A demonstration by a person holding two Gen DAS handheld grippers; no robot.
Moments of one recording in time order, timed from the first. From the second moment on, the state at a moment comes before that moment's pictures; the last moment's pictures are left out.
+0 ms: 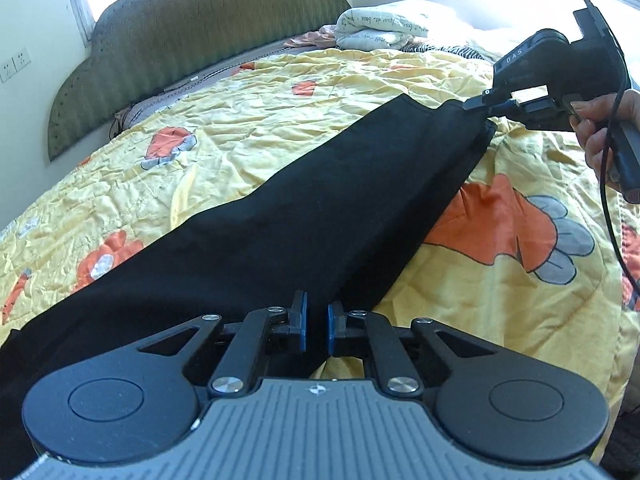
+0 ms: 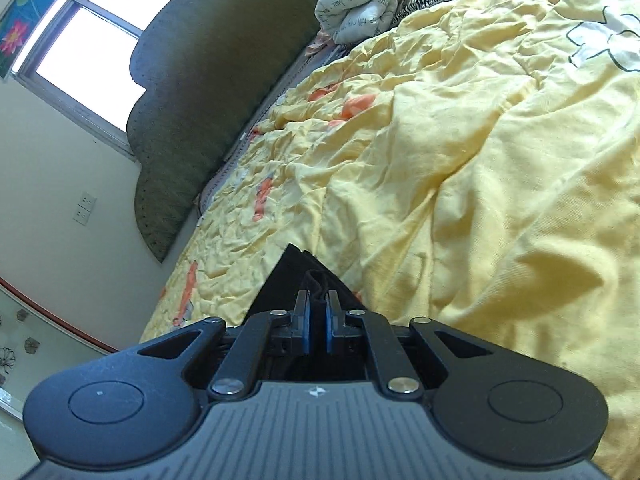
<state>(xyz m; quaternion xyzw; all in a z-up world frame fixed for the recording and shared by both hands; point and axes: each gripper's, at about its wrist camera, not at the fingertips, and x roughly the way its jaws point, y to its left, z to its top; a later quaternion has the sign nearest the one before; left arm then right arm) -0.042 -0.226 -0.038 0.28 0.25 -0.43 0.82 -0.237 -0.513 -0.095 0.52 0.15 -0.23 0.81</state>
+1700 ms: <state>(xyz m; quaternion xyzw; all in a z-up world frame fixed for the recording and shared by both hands) 0.037 -0.160 -0.019 0.16 0.35 -0.35 0.85 -0.231 -0.444 -0.055 0.44 0.19 -0.20 0.85</state>
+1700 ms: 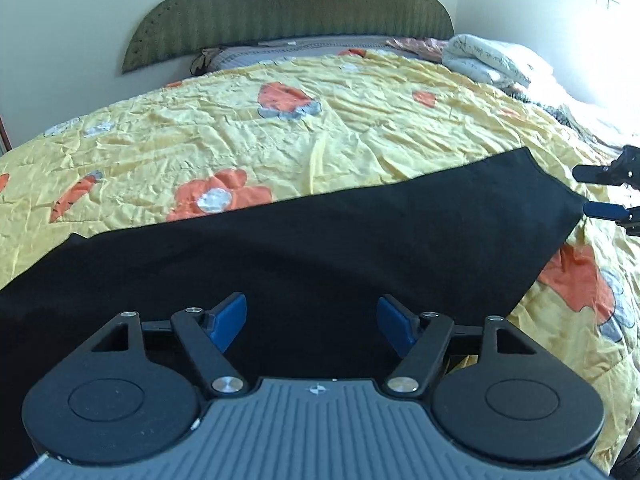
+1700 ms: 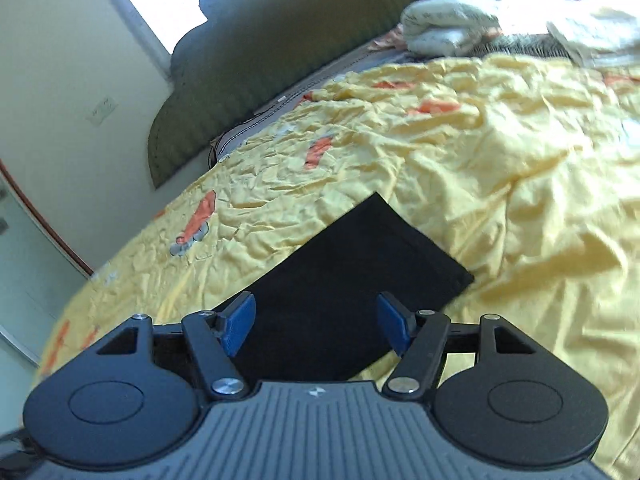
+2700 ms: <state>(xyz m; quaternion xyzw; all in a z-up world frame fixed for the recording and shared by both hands) 0.052 -0.172 -0.015 0.08 0.41 -0.35 0.84 -0.190 -0.492 -0.103 0.49 0.13 -0.24 0.83</state>
